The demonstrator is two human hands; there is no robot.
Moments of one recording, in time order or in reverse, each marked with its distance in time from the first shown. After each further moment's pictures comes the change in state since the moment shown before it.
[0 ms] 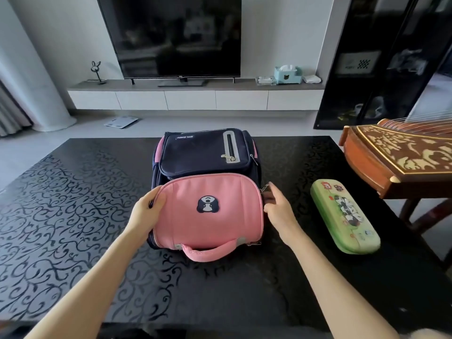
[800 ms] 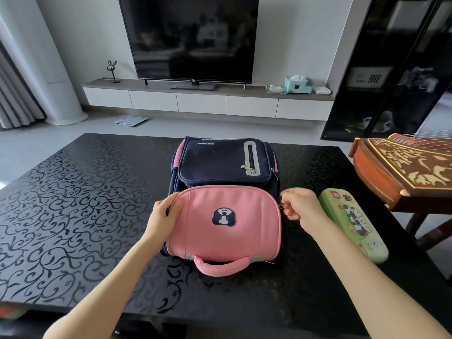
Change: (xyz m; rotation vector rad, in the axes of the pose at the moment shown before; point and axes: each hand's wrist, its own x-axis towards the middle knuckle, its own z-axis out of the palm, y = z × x) left_hand -0.021 -0.013 0.003 0.057 0.016 0.040; right_hand 0.012 -0.028 -0.020 0.169 0.085 0.210
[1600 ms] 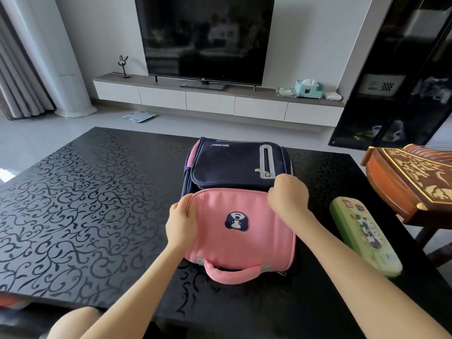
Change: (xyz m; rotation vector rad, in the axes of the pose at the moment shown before) left_hand -0.010 0.015 0.027 0.020 0.198 -0.124; right_hand -0.031 -0.043 0.067 -1.276 0.275 -0.512
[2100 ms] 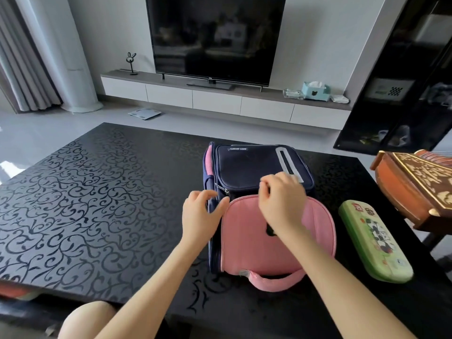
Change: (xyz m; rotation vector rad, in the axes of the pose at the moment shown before) left_hand -0.002 0.013 -0.009 -0.014 0.046 0.278; right_hand -0.017 -0.028 0.029 0.251 0.485 -0.247
